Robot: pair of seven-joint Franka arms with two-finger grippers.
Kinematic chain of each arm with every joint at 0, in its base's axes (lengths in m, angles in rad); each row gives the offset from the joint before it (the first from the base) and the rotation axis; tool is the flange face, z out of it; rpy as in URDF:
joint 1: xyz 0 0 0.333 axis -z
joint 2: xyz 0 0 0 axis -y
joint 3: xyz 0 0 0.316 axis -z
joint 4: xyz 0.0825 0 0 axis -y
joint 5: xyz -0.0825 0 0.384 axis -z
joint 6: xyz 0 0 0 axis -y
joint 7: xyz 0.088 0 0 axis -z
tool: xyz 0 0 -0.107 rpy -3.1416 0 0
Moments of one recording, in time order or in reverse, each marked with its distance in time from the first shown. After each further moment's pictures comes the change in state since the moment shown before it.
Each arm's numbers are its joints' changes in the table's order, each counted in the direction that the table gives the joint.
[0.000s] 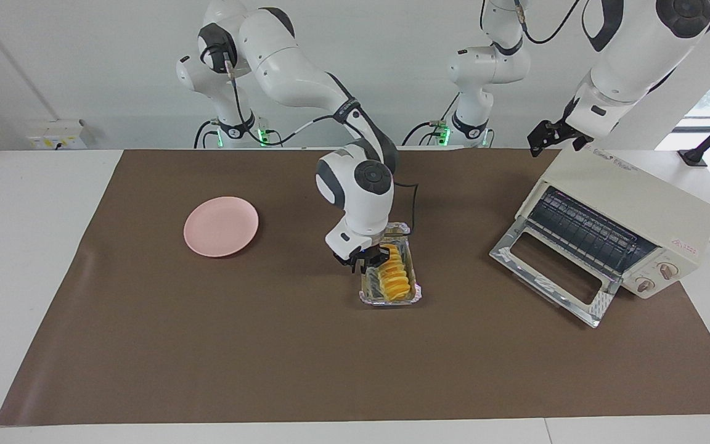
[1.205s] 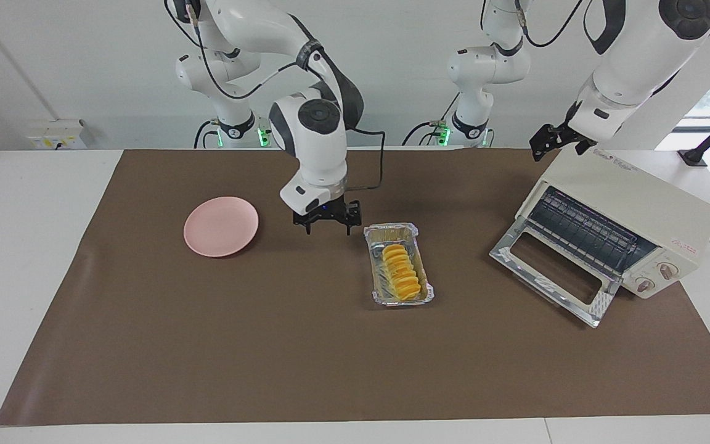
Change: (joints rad) left arm 0.007 -0.025 0.004 0.031 -0.002 0.000 -0.002; right arm 0.038 0.259 -0.005 -0.209 -0.039 -0.030 -0.056
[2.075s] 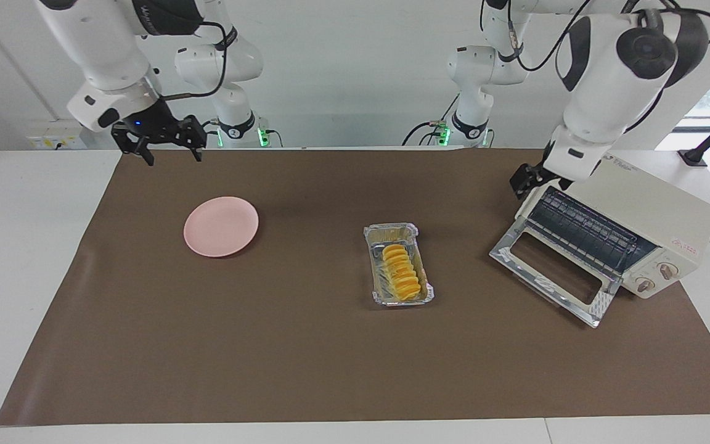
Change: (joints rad) left arm 0.105 -0.114 -0.056 0.129 -0.034 0.035 -0.082; right arm 0.400 0.457 0.007 -0.086 0.000 -0.453 -0.568
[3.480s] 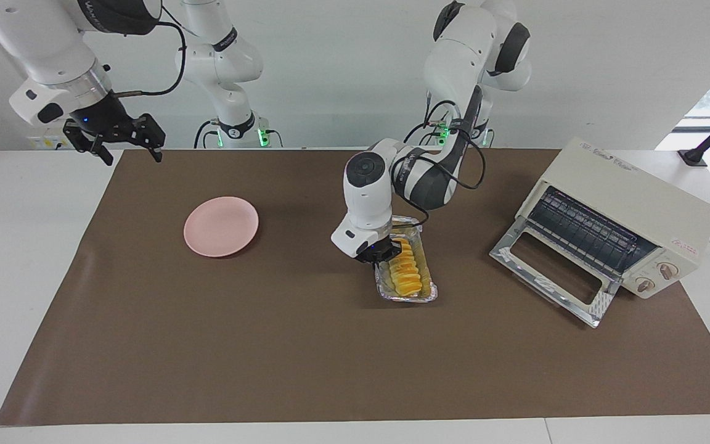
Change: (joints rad) left arm 0.486 -0.474 0.030 -0.002 -0.090 0.620 -0.380; right arm 0.182 -0.013 0.039 0.082 0.008 -0.068 -0.208
